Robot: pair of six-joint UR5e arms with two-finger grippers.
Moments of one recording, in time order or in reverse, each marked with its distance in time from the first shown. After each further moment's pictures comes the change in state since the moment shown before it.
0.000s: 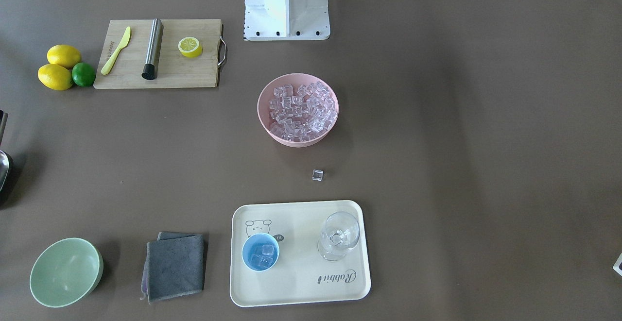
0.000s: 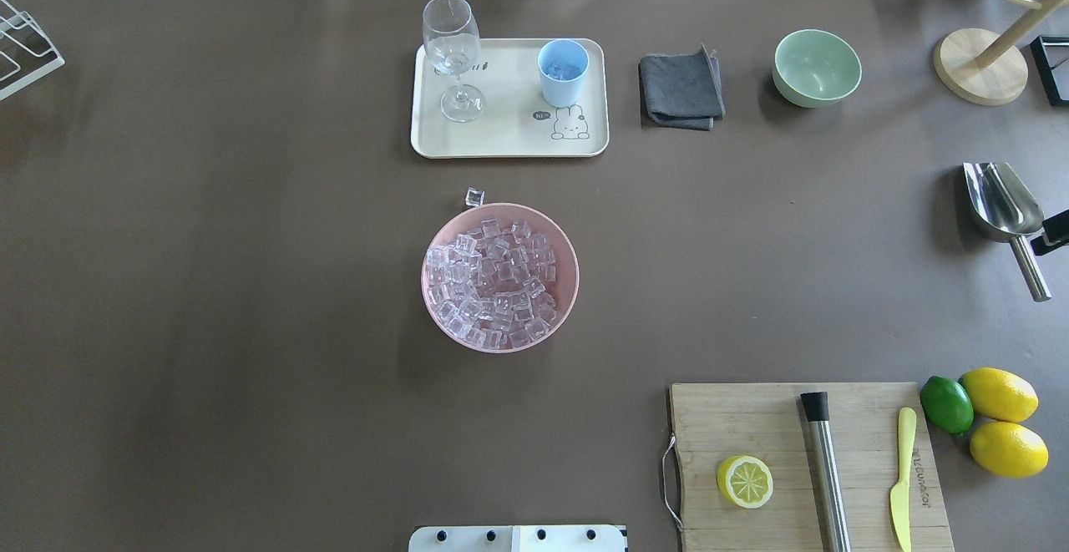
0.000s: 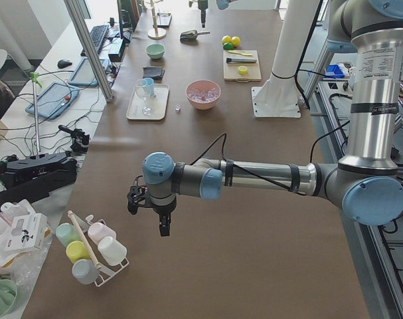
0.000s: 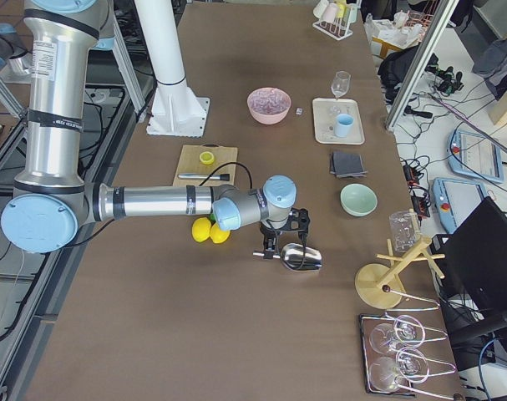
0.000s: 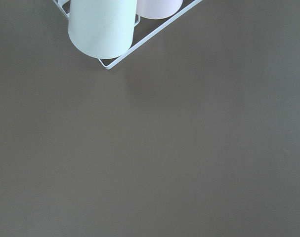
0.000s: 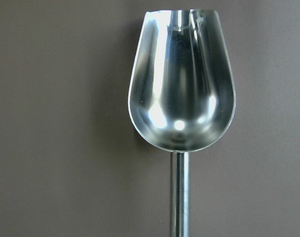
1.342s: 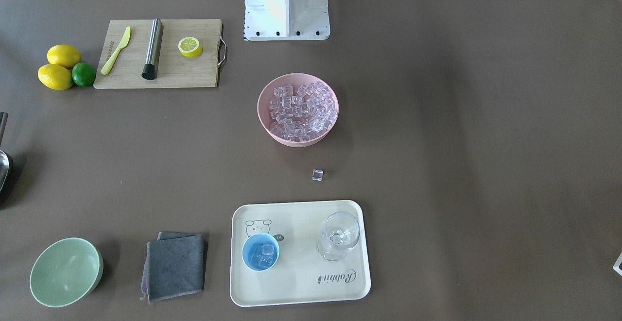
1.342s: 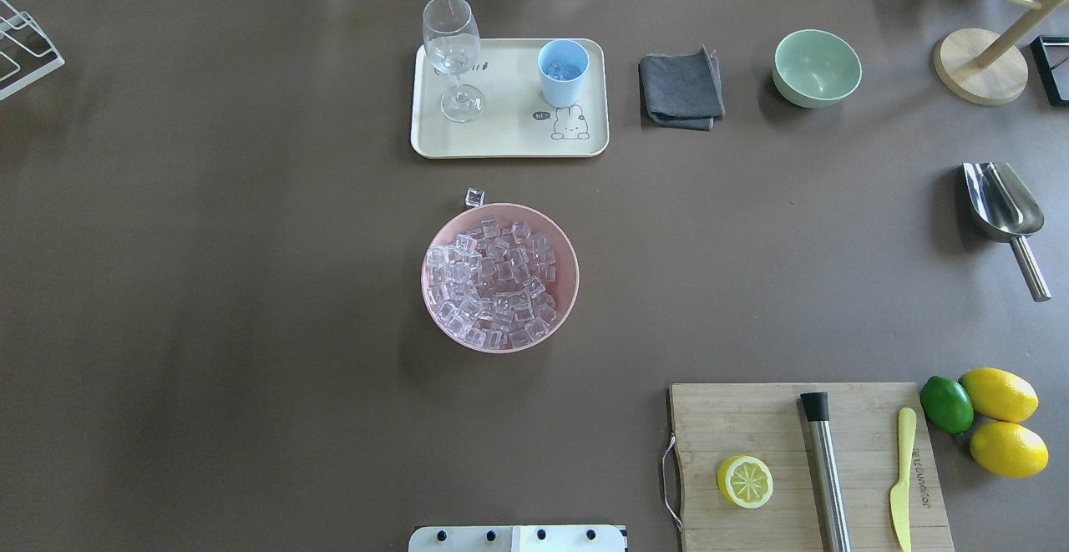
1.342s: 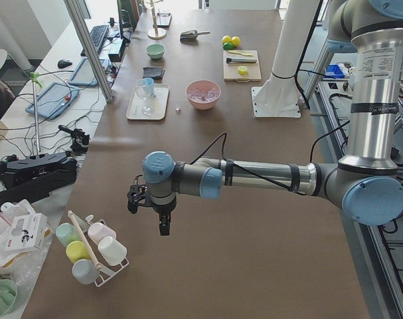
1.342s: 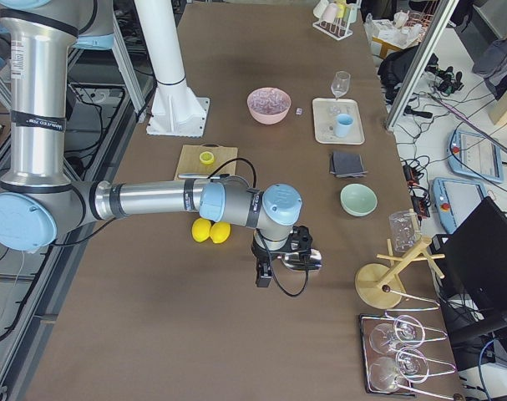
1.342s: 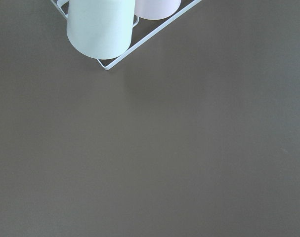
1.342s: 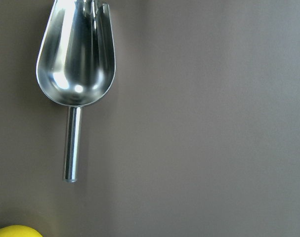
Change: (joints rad) left arm 0.001 0.000 -0.003 0.001 0.000 -0.001; right arm 0.289 0.028 0.069 -0.503 -0.068 -0.562
